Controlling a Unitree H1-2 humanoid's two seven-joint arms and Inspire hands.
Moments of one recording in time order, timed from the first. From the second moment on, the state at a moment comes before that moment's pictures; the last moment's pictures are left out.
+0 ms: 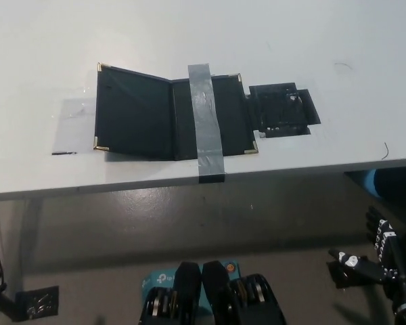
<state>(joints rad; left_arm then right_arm) 0.20 0.24 0.30 -0.17 -0.25 0.15 -0.09 -0.13 -0.15 -0.09 0.33 0.02 -0.04 0.02</state>
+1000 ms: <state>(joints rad) -0.16 0.39 0.18 -0.62 -0.43 0.44 -0.14 -0.14 -0.15 -0.09 0.33 0.02 -0.03 0.04</state>
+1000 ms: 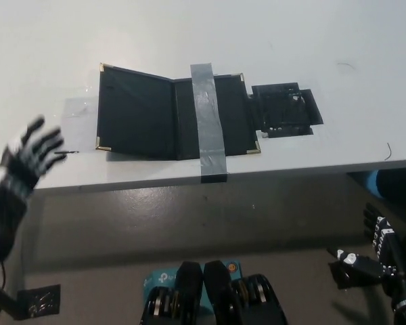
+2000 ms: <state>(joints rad) -0.47 0.10 0.38 0.09 -0.42 0.46 0.04 -0.14 -0.15 -0.09 0.33 0.02 -0.03 0.05</state>
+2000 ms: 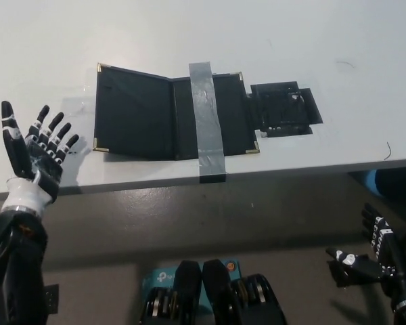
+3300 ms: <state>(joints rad) -0.58 -0.01 0.38 0.38 -0.42 0.34 0.11 -0.14 -0.15 -0.08 0.31 0.02 -0.01 0.05</state>
